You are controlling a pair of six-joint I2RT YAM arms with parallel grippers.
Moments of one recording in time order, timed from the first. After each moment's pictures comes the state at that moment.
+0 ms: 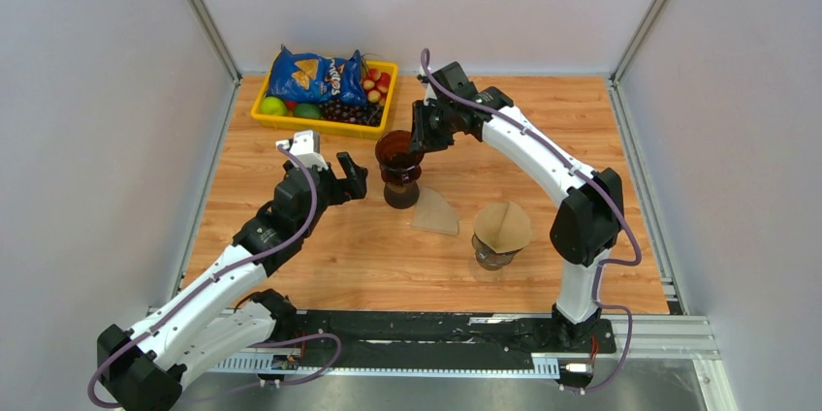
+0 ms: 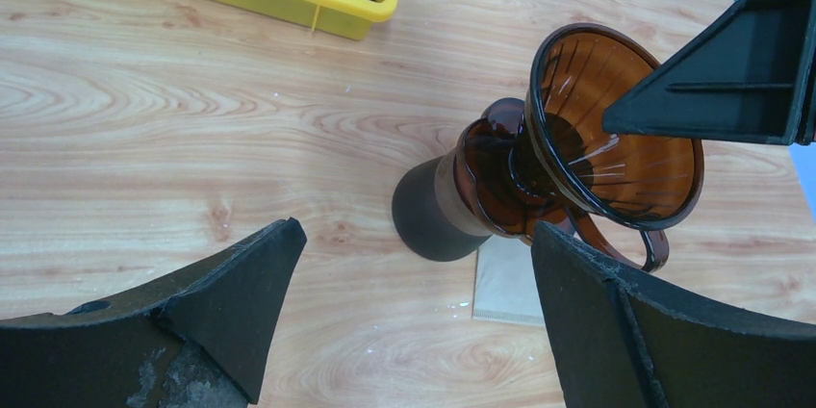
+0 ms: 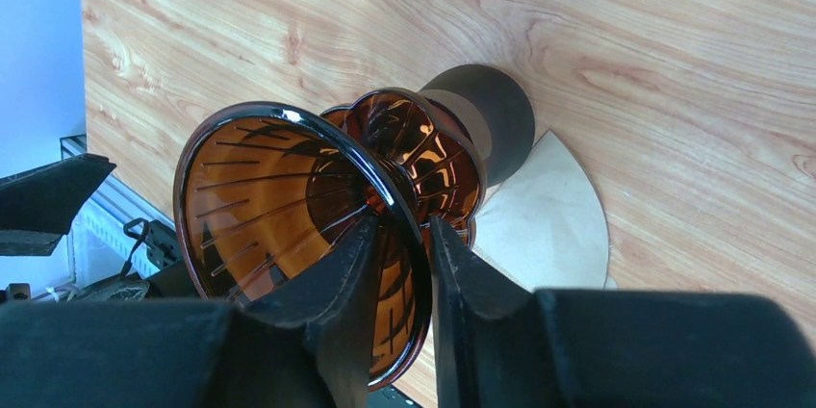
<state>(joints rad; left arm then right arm) -0.62 0.82 0.66 -0.16 -0.38 -0.52 0.62 1.89 1.82 -0.80 -0.24 0.48</state>
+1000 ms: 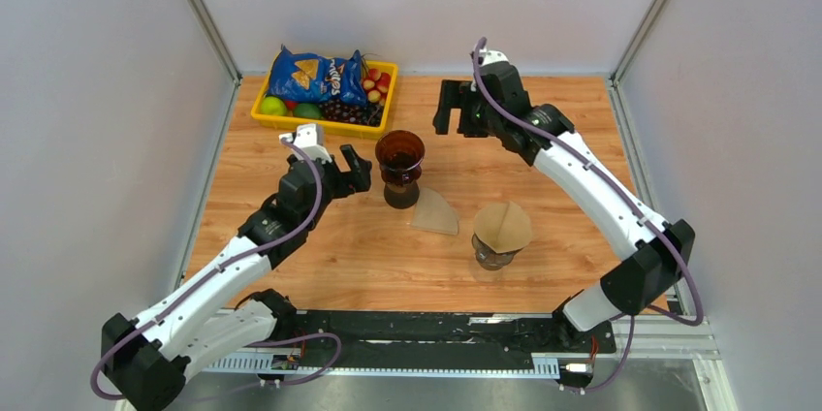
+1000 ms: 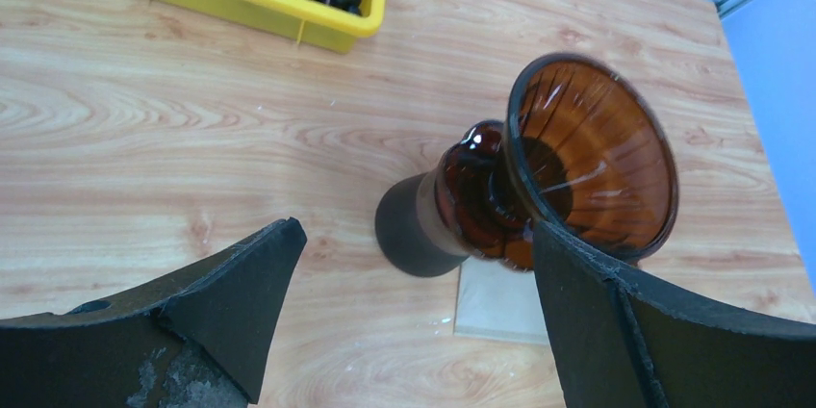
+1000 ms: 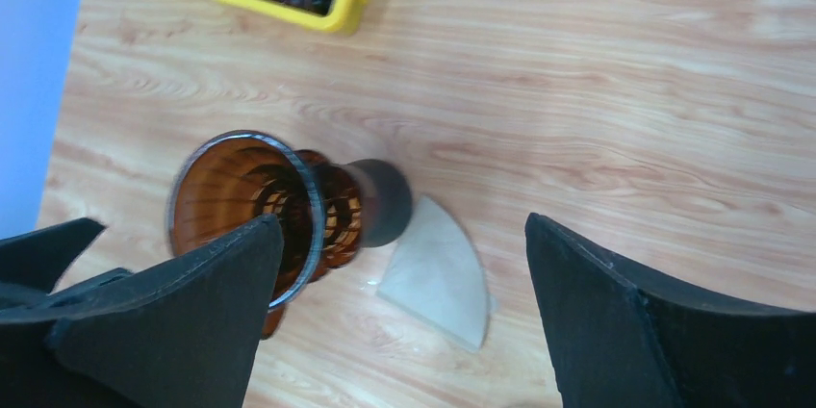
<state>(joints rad) -0.62 0.86 0.68 -0.14 -0.37 -0.55 0.59 1.55 1.62 -0.66 0.10 0.45</state>
